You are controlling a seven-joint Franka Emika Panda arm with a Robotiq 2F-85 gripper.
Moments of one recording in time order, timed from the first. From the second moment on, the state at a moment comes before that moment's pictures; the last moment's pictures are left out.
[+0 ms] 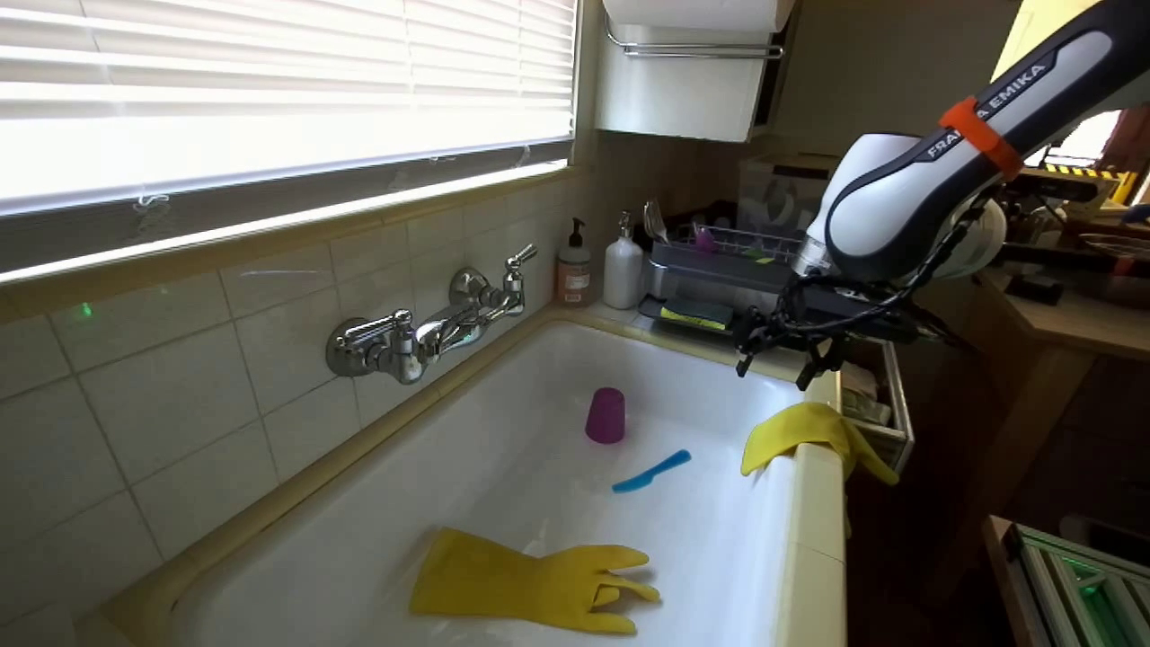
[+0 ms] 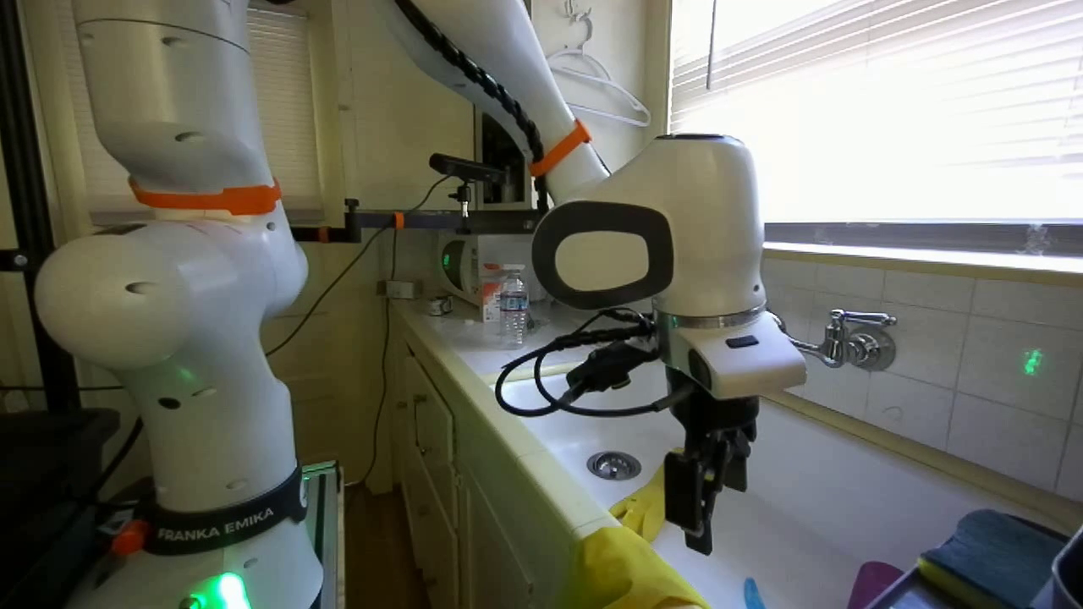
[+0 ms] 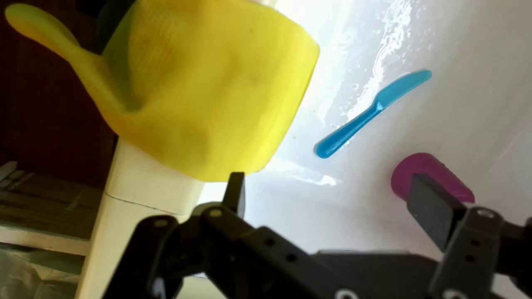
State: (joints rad) arm -0.27 -0.05 -0.22 -2.62 0.18 2.73 0.46
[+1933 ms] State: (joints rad) arm -0.12 -0.04 -0.08 -2.51 0.18 2.64 0.39
